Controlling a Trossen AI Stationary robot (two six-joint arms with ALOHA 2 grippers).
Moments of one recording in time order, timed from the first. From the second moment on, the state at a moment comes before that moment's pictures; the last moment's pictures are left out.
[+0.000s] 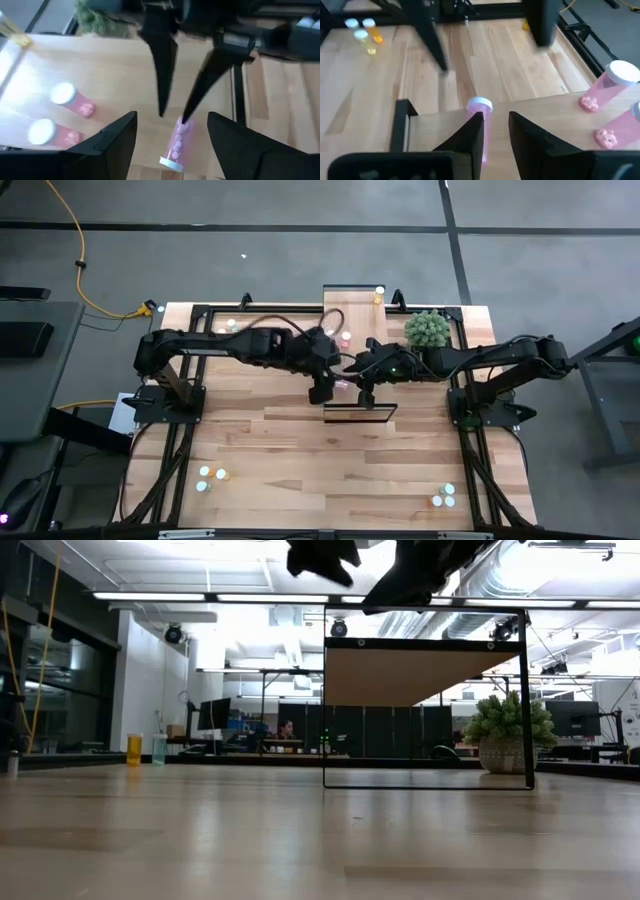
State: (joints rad) left arm 0.13 1.72 1.70 -0.76 -0.15 -0.04; right arm 0.00 1.33 1.00 -0.23 0.15 0.06
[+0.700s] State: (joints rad) left arm 0.12 1.25 1.01 -0.26 -0.15 -0.36; right arm 0.00 1.47 1.07 -0.29 0.02 0.10
